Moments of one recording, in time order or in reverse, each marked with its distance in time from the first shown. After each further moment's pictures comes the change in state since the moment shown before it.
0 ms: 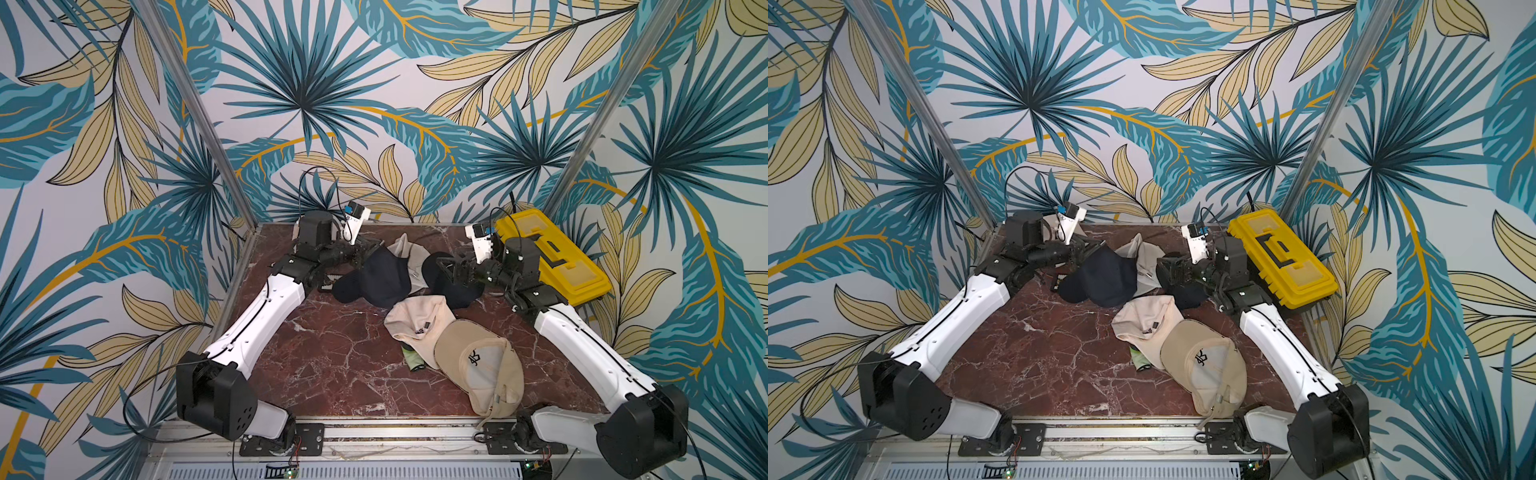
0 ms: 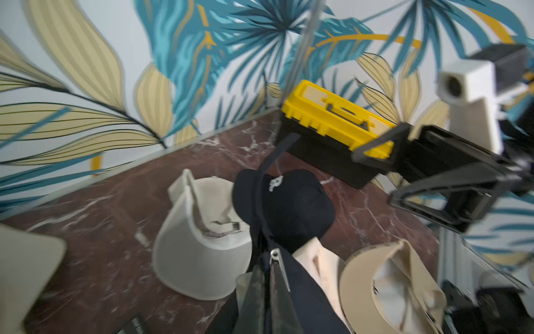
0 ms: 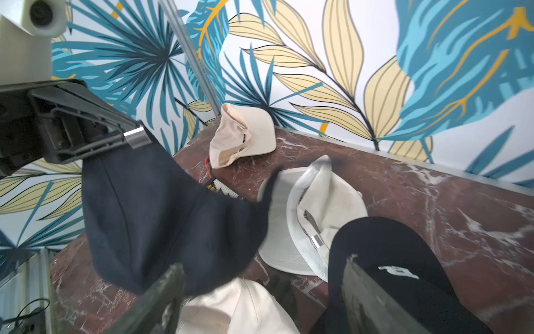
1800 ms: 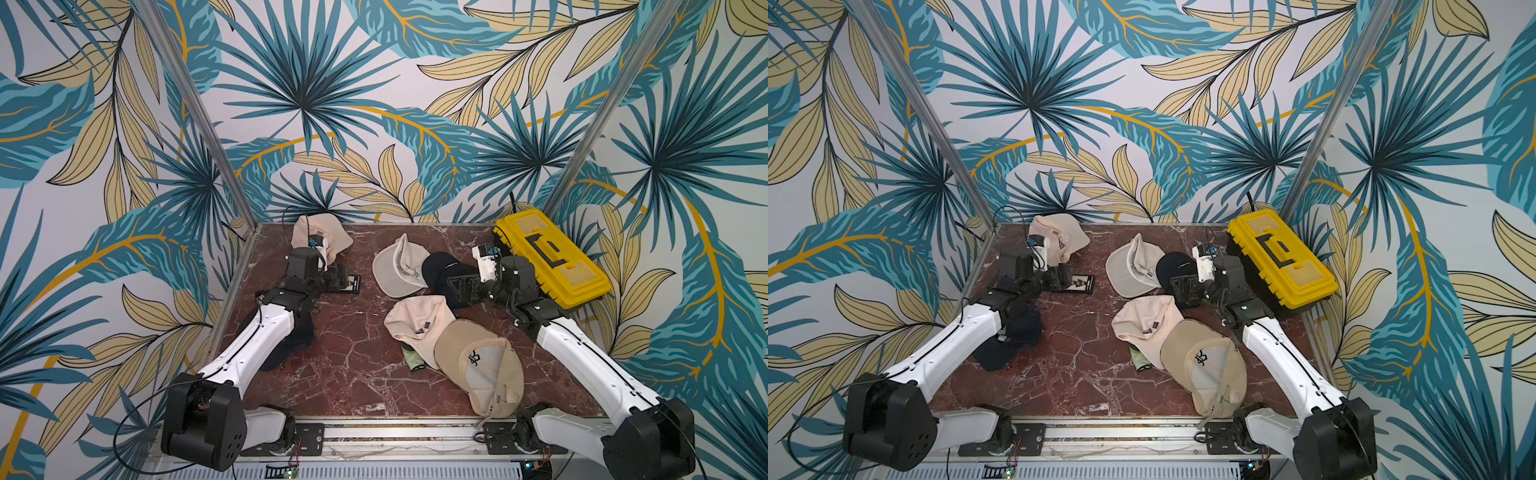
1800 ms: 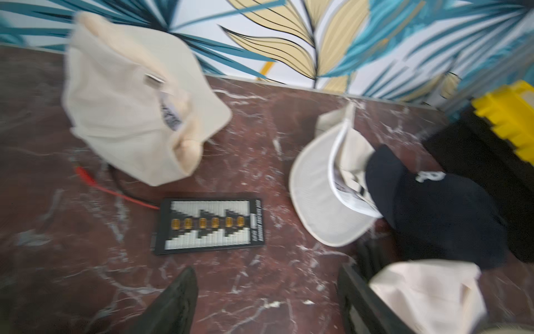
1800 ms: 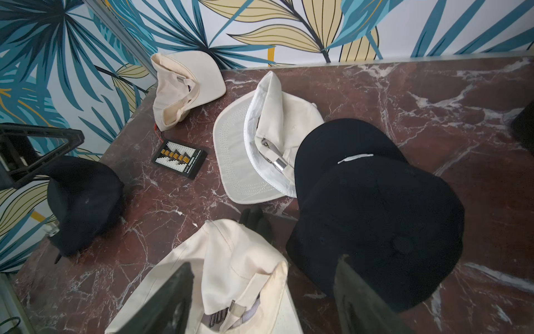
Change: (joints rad) left arm 0.047 -0.128 -0.394 0.068 -0.332 -0.209; right arm 0.000 -0.060 -0.127 -0.179 0.140 0.097
